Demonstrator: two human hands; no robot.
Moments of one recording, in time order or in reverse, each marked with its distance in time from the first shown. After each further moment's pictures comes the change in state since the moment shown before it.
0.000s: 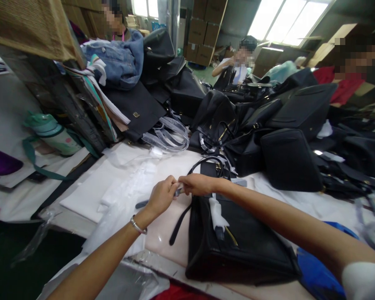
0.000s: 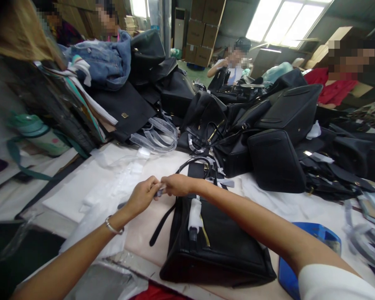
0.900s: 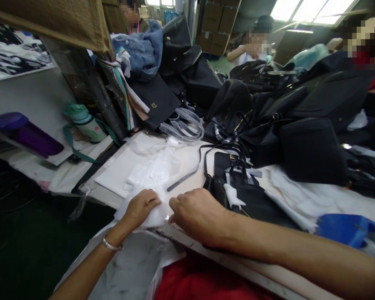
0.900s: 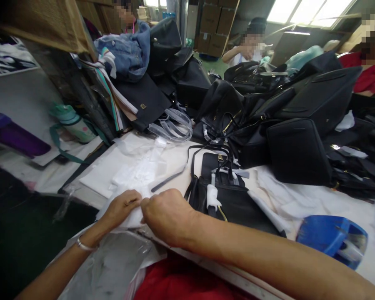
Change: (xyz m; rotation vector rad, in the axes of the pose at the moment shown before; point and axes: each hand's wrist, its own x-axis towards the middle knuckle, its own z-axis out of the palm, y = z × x) left_hand -0.123 -0.060 -0.082 0.344 -0.042 -0.010; right_hand -0.029 -0.165 0.058 -0.415 0.262 -0.072
